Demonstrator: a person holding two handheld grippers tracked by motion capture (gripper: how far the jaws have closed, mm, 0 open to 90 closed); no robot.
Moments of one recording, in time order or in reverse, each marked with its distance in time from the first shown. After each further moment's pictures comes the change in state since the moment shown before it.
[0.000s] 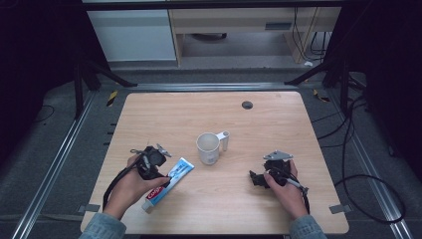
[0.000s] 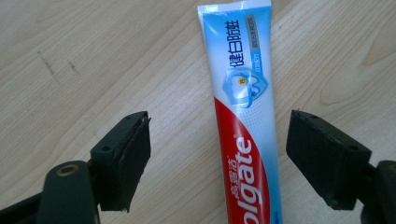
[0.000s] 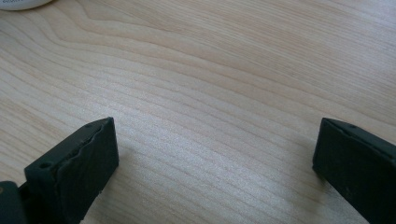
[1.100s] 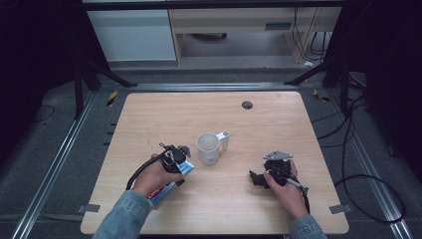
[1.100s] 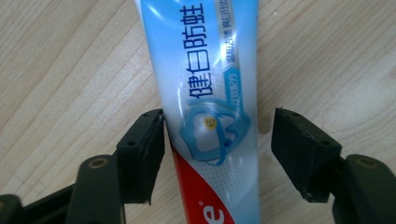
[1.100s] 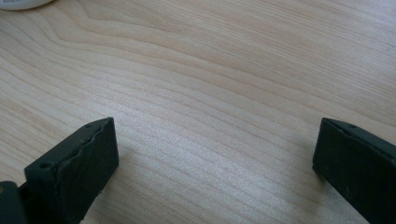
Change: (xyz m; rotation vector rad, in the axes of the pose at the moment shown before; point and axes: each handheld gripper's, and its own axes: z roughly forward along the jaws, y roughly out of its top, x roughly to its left) left arm -0.006 0.042 0.061 0.283 -0.115 -0.003; right arm 0.000 0.000 0.000 0.000 0.002 0.000
